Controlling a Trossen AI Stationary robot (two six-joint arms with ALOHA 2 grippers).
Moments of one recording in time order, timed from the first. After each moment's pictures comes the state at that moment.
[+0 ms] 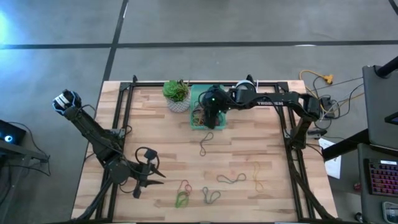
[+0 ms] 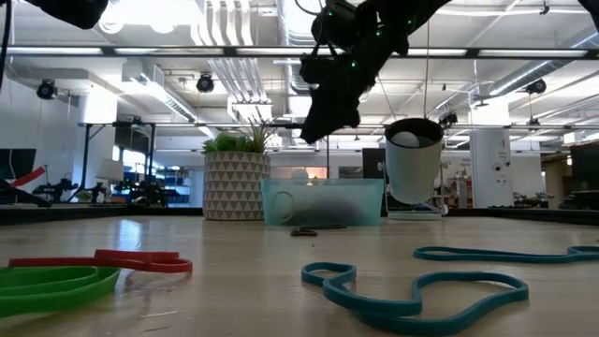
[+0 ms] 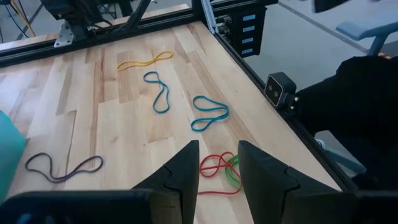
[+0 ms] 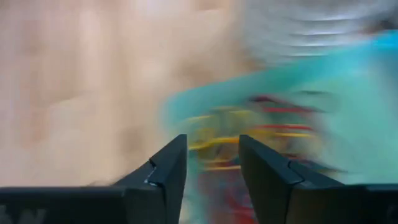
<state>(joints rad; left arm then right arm) -0.82 1.06 0.63 -0.03 -0.48 -0.19 -0.25 1.79 1.37 -0.46 -0.06 0.10</state>
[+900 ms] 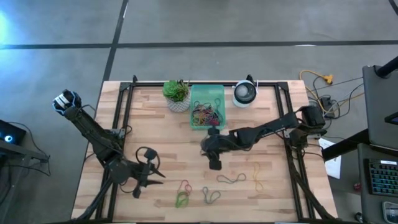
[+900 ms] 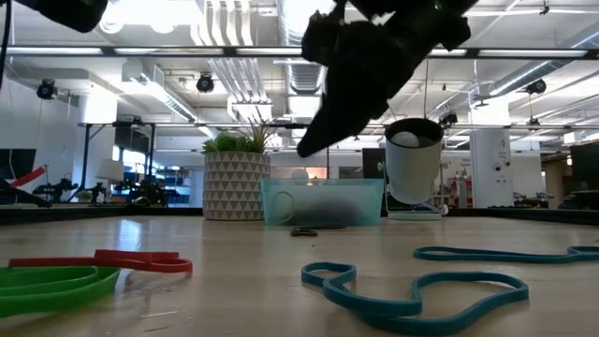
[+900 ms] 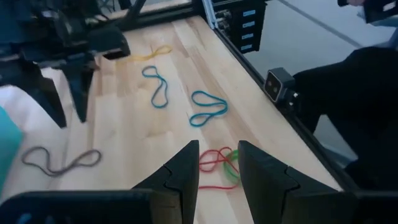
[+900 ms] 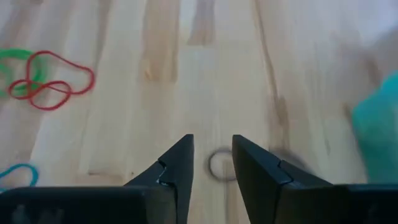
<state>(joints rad) -0.82 1.06 0.63 -0.04 -0.48 -0.21 0.17 1.79 1.10 -0.12 0.08 0.15</state>
